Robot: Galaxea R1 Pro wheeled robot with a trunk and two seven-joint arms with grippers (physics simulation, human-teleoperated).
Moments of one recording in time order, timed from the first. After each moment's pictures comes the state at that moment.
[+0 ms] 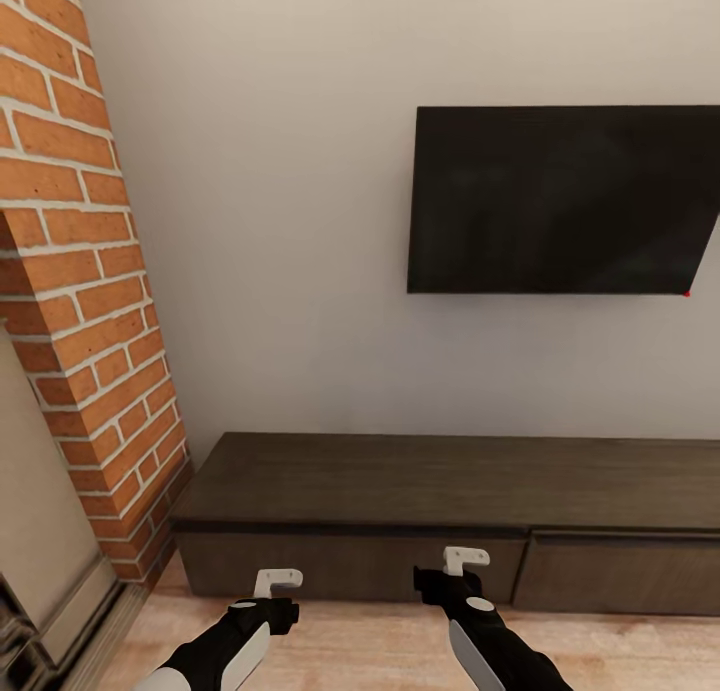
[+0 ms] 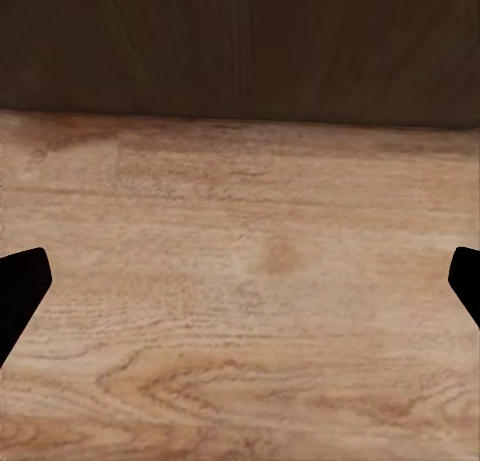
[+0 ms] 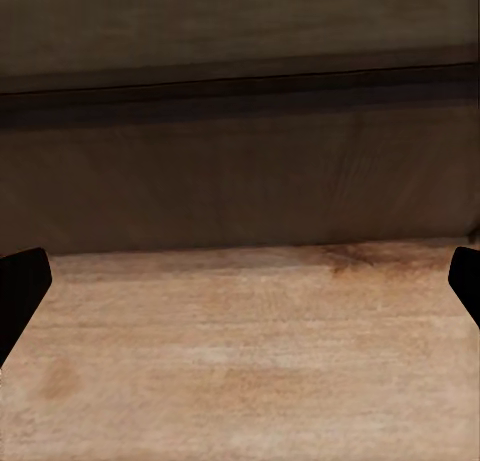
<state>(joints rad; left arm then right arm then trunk) -0.54 -0.04 -0.52 -0.37 0.54 0.22 0.26 -0.42 0.01 0.43 -0.68 -0.46 0.14 -0.28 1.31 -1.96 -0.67</state>
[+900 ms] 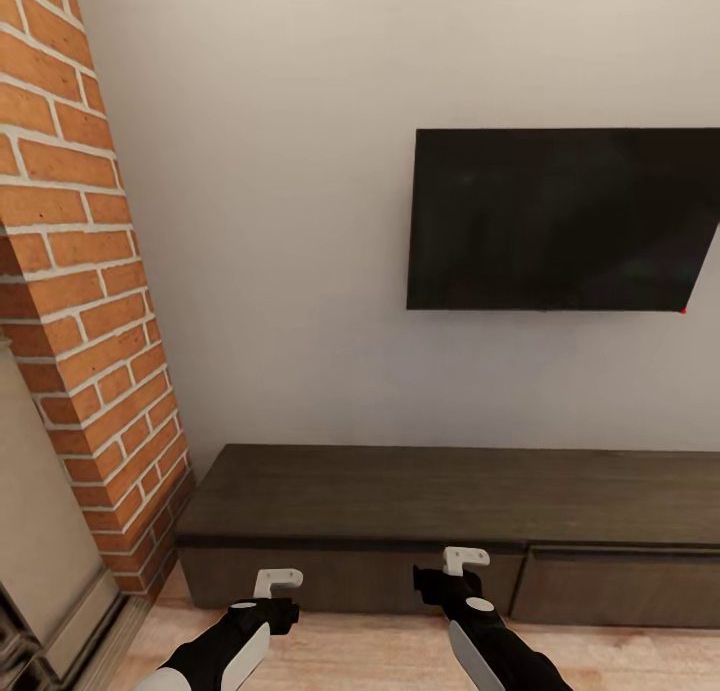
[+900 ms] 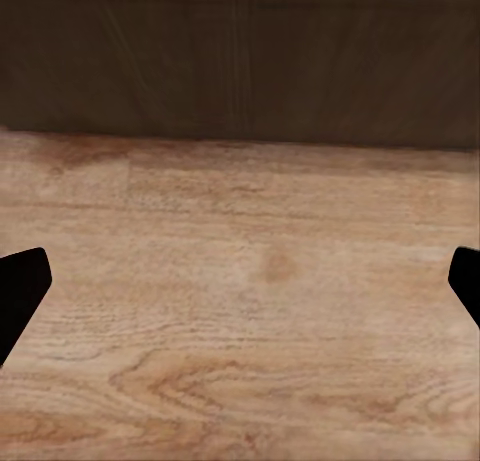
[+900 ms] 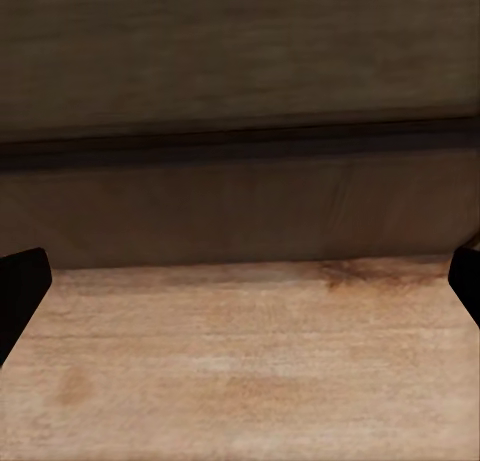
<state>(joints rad) -0.54 -0.04 -0.52 -0.37 0.54 0.21 0.26 -0.42 0.01 0.44 -0.68 -0.46 0.14 -0.28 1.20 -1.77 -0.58</state>
